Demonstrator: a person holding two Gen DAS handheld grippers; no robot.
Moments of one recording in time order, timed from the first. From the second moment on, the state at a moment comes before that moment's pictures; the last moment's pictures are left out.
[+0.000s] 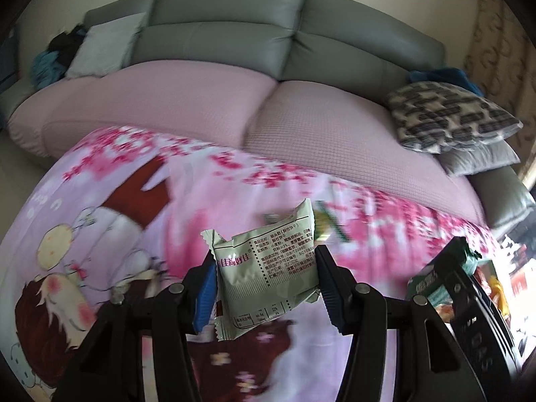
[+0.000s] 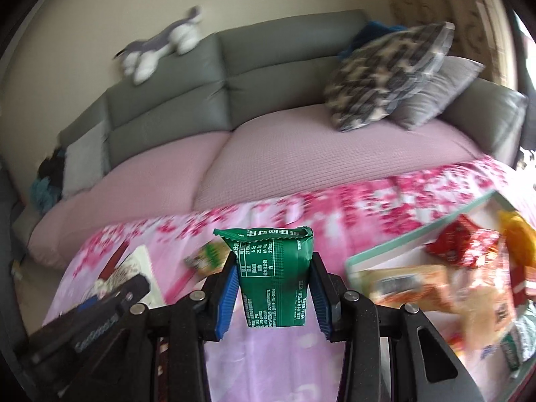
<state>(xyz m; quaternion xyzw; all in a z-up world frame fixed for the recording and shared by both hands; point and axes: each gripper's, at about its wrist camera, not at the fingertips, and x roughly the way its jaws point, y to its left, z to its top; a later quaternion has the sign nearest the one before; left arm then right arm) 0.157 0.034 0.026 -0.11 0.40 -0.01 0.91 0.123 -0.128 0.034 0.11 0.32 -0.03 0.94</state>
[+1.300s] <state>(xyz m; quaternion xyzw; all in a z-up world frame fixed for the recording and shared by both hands) 0.131 -0.154 0.019 0.01 0.43 -0.24 0.87 0.058 -0.319 0.043 0.25 0.27 -0.36 0.86</state>
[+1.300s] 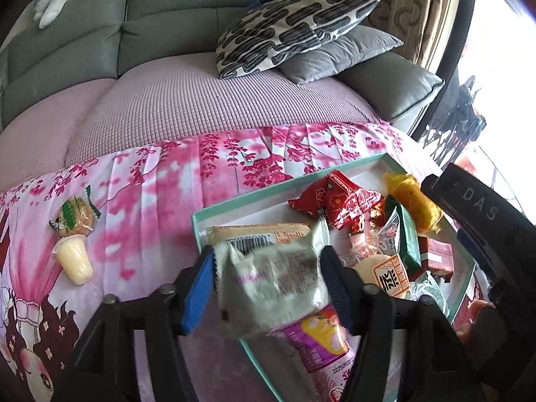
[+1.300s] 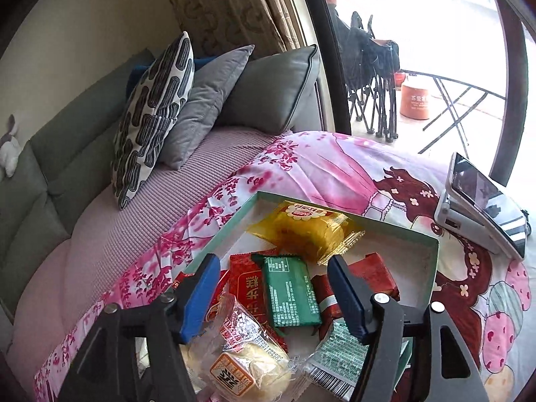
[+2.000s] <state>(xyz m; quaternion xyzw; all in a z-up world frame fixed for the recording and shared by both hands) 0.170 -0.061 0.013 -0.08 0.44 -0.06 0.89 0.072 -0.296 0.043 0.23 0.27 -0.33 0.87</state>
